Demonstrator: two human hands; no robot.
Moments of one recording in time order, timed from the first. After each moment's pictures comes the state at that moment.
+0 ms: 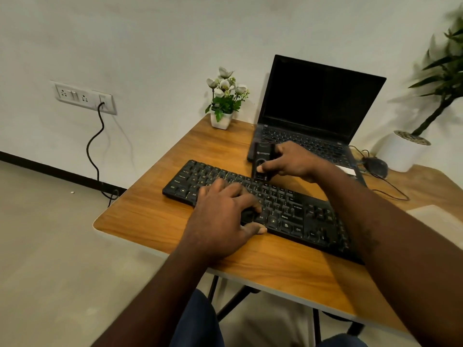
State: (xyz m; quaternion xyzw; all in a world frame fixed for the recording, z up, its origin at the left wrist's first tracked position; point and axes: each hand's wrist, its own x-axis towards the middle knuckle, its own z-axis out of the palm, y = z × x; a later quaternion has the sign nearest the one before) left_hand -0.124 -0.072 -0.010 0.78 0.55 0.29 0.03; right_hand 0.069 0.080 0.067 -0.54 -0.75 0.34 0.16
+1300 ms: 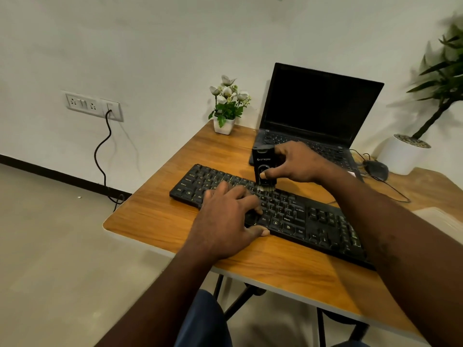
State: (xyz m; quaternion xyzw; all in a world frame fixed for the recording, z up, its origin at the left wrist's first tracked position) left_hand -0.119 -0.073 -0.010 0.78 0.55 0.29 0.02; right_hand 0.070 0.056 0.084 -0.50 -0.84 0.16 0.14
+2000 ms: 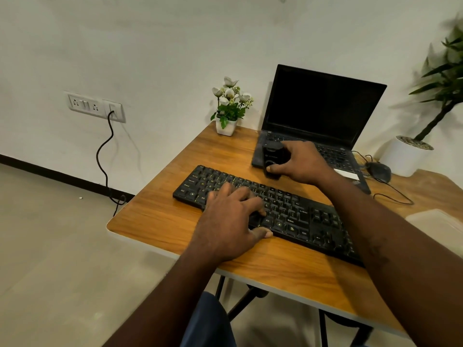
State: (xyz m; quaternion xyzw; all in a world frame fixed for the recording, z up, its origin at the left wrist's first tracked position) left_hand -0.119 -0.075 -0.009 0.78 0.55 0.29 0.02; right_hand 0.070 0.065 0.071 -0.55 -0.80 0.09 0.21
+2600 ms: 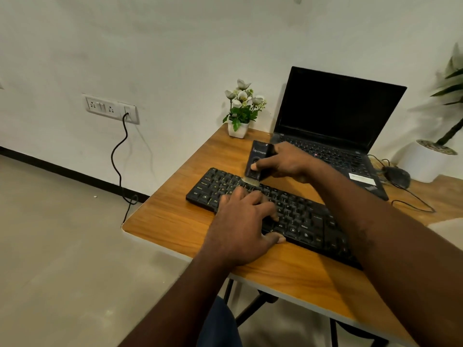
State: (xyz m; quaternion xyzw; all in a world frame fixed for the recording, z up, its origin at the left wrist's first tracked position) left_hand -0.122 -0.074 -0.010 0.78 0.55 0.30 0.01; right_hand 0.016 0.084 0.074 -0.52 -0.74 0.38 0.19
